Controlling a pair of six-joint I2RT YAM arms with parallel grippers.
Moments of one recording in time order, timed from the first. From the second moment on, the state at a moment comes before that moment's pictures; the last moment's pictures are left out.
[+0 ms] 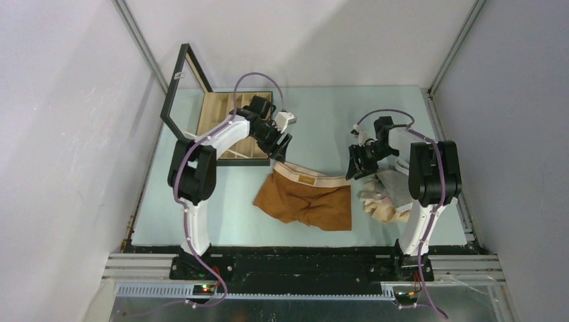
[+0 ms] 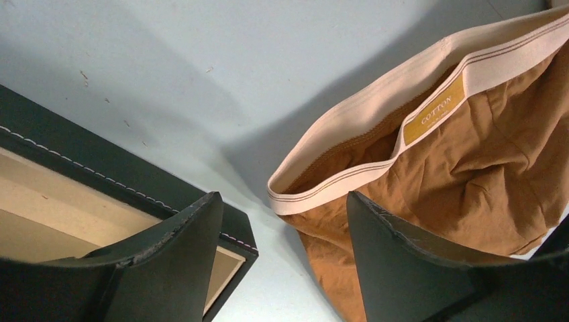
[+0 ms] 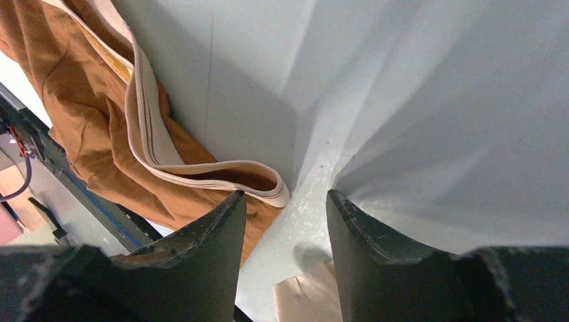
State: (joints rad) left arm -0.40 2.02 1.58 -0.70 0.47 0.37; right arm 0.07 1.93 1.24 -0.75 -0.62 -0.22
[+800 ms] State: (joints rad) left arm -0.40 2.04 1.58 -0.67 0.47 0.16; right arm 0.06 1.98 1.32 -0.78 -0.60 -0.26
